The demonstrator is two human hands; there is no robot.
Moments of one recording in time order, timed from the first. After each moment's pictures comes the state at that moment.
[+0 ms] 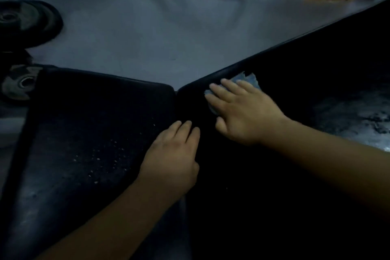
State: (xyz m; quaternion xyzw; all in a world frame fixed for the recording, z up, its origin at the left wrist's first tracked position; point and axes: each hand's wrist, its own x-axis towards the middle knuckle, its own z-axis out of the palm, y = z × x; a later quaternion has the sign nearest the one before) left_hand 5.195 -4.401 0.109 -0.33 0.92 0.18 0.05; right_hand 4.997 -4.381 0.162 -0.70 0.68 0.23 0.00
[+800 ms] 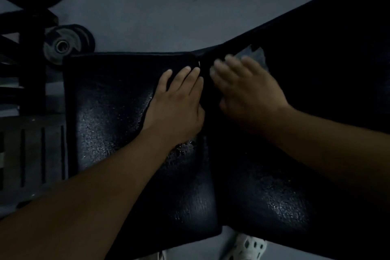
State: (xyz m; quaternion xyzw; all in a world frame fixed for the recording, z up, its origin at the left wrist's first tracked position) left_hand 5.200 -4.471 0.109 -0.34 0.93 0.00 0.11; right_hand 5.026 -4.411 0.134 -0.71 0.67 0.19 0.05
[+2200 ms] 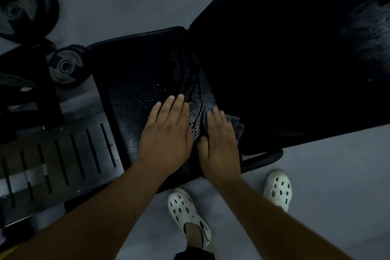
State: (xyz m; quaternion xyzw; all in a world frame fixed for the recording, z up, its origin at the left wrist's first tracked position) left_hand 5.323 -4.373 0.154 -0.27 0.95 0.01 0.14; right_hand 5.243 -4.249 0.111 -0.37 0.85 -0.27 0.26
